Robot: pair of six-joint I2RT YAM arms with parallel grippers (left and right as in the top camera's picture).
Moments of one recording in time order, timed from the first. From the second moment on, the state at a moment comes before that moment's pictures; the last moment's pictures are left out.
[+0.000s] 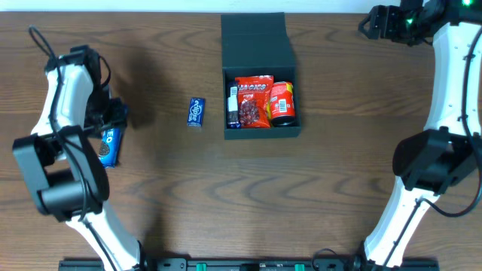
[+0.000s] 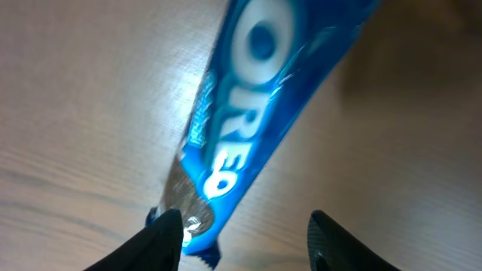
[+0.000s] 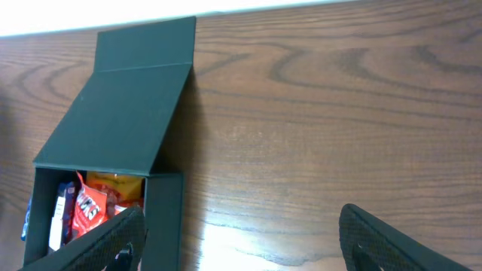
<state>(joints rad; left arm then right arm) 0.25 1.99 1.54 -1.23 -0.07 -0.09 -0.19 2.24 2.42 -1.22 -0.41 -0.05</state>
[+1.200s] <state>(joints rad) 0.31 1.93 1.28 -0.86 0.01 0.17 -0.14 2.24 2.42 -1.25 -0.41 -0.05</state>
